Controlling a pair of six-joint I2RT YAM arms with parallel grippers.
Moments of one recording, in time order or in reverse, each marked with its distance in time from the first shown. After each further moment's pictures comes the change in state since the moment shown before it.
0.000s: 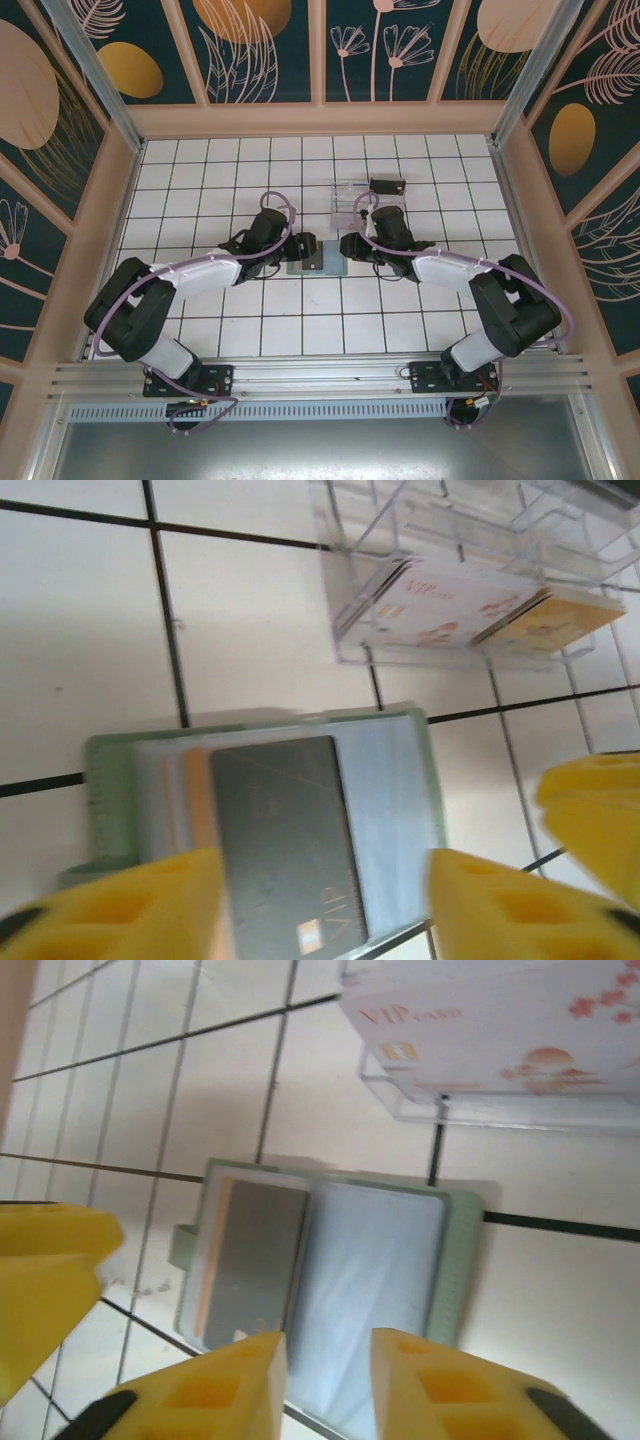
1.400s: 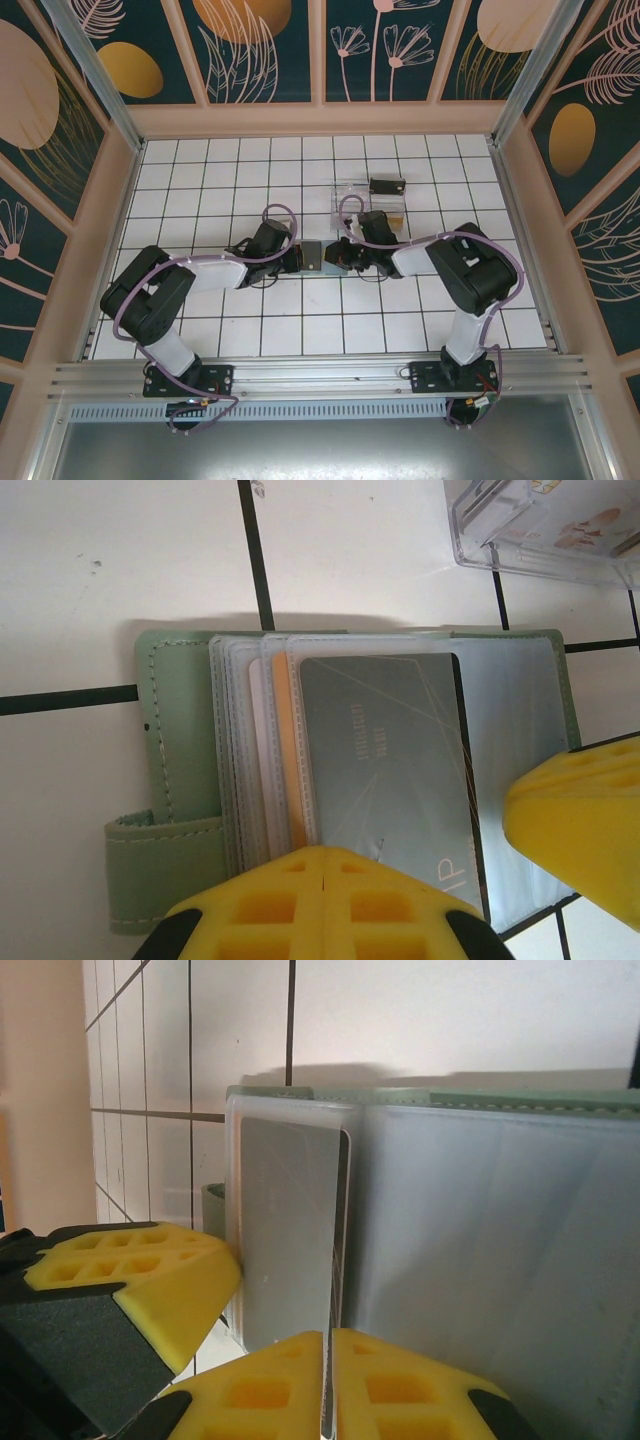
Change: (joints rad) left arm 0.006 0.111 -0.052 0.045 0.003 0.022; right arm 0.011 0.323 0.043 0.265 -0.291 0.211
